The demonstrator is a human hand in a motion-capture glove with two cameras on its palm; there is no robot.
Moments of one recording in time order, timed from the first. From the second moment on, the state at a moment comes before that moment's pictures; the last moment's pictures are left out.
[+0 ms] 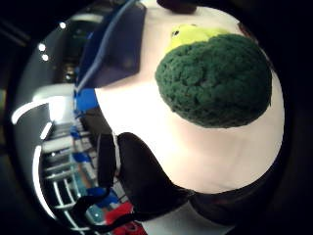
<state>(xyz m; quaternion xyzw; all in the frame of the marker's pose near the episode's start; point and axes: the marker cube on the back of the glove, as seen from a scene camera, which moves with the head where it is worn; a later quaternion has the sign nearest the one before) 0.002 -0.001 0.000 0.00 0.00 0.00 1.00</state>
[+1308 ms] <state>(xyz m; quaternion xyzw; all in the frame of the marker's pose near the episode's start) -0.022 -0.051 0.031 -0.09 0.06 -0.04 0.99</state>
